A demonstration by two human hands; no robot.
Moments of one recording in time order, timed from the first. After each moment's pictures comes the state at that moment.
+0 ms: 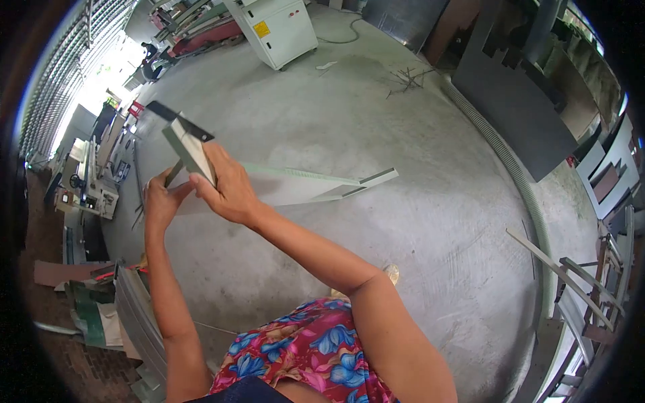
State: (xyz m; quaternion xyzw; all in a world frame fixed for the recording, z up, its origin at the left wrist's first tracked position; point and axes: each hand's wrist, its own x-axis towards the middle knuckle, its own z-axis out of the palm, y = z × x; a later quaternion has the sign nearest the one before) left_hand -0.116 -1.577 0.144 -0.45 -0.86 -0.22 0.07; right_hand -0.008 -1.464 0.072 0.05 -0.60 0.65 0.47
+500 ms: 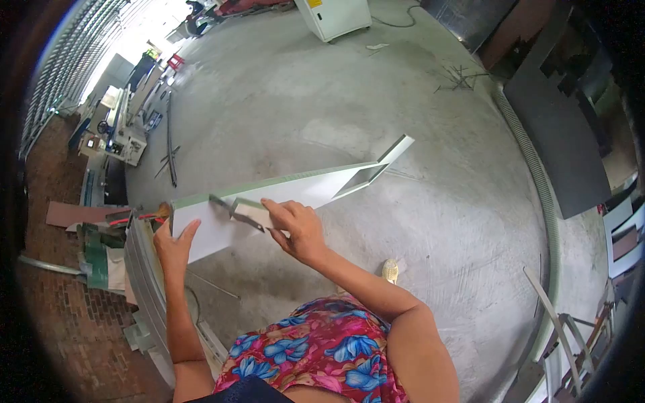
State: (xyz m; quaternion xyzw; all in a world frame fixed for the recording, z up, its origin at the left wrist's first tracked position) left_hand -0.058 -1.668 0.101 -0.28 -0.92 -0.22 0.14; right_hand 0.062 -1.478 -0.043 -0.04 -0.79 0.45 0.41
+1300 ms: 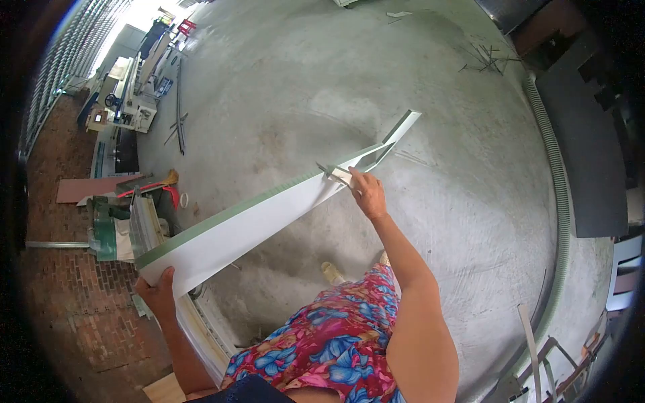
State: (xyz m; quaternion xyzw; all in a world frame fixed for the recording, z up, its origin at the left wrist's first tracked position) left_hand 0.009 -1.654 0.098 -0.12 -0.92 -0.32 0.18; right_hand 0.056 -1.316 -0.290 -0.19 -0.86 0.41 0.25
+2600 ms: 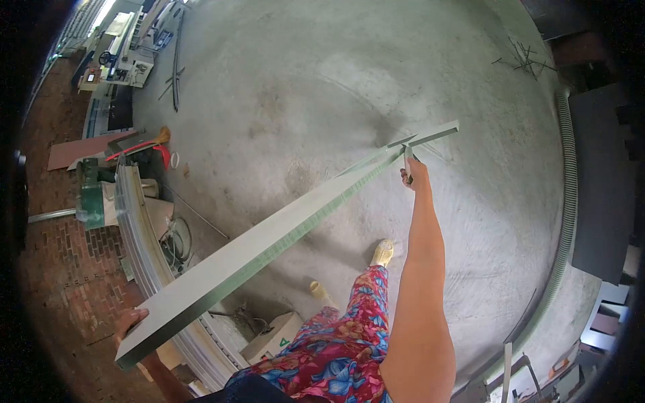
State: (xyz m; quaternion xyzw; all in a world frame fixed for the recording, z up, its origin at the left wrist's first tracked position) left_hand 0.015 -1.700 0.105 -0.29 -0.92 -0.25 0.12; right_hand 0.019 -1.182 -0.469 -0.56 -0.29 0.77 -0.06
